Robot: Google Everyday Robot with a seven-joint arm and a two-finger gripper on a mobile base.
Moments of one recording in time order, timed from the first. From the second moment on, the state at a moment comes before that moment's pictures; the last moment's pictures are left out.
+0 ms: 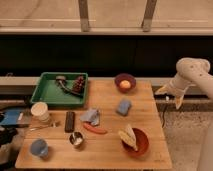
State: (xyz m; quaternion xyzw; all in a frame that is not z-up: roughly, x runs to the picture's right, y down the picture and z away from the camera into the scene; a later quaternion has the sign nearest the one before) arm 0.376 0.065 0.812 -0.16 0.26 0.88 0.36
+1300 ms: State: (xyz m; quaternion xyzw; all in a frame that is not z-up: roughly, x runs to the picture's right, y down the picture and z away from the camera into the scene) arm 0.184 0.064 0.814 -0.23 0.26 0.79 0.50
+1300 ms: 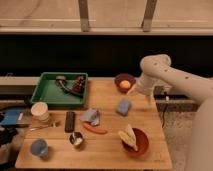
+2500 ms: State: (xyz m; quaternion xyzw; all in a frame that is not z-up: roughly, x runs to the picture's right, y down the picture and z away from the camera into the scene) arm 0.124 0.103 0.862 -0.27 0.29 0.72 0.57
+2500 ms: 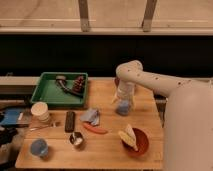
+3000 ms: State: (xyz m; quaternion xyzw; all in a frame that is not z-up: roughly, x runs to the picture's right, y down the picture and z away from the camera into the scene) arm 0.138 0.107 0.891 -0.28 0.30 0.73 0.55
